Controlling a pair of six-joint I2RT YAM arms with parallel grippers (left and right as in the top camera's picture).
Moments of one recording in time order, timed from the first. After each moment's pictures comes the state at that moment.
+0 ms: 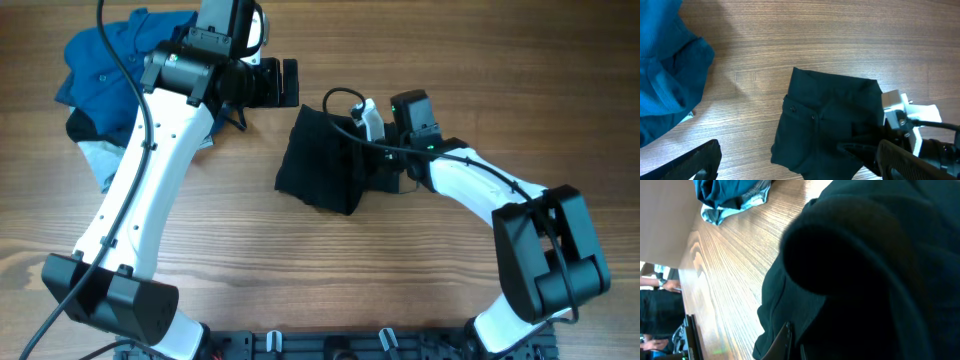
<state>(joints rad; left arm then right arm) -0.31 1.72 1.79 -1.10 0.10 -0.30 0.33 1.80 0.95 -0.08 -0.78 0.20</state>
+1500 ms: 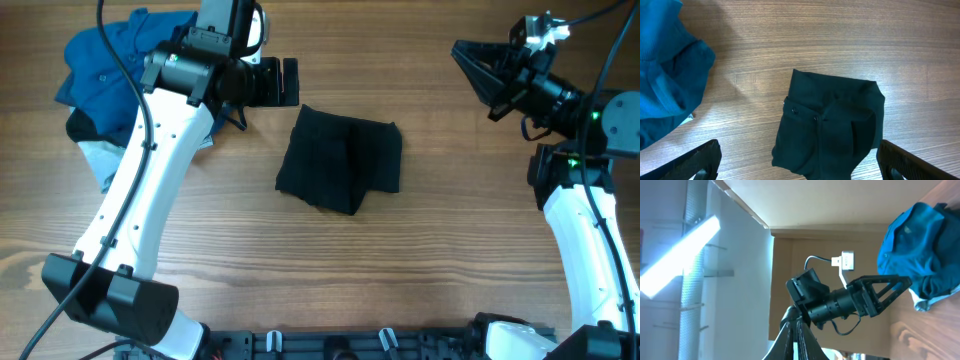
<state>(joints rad) -0.31 1.72 1.79 -1.09 0.10 -0.29 -0.16 1.34 0.95 0.85 -1.19 2.03</state>
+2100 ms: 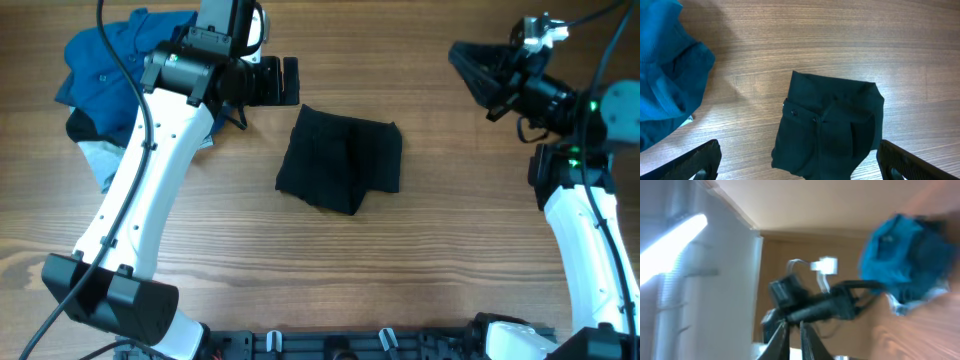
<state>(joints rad) -0.31 1.72 1.79 -1.08 0.10 -0.29 -0.16 1.34 0.96 0.60 -1.22 1.70</state>
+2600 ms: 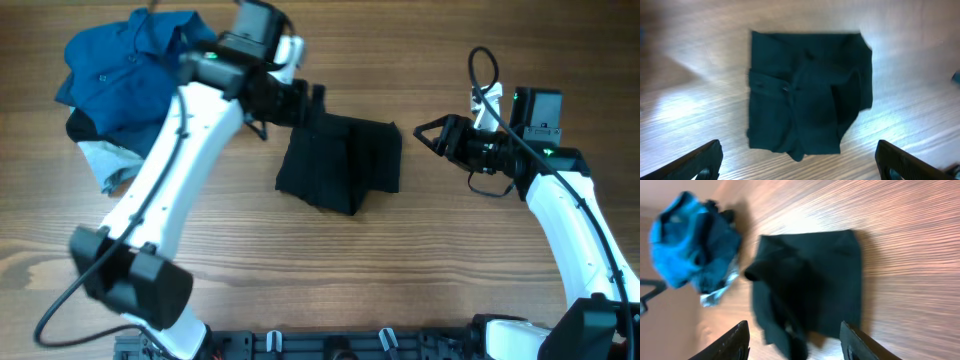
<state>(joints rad) -0.41 1.82 1.79 -1.17 0.20 -0.21 -0.07 1.42 0.95 -0.50 -0.66 0.37</state>
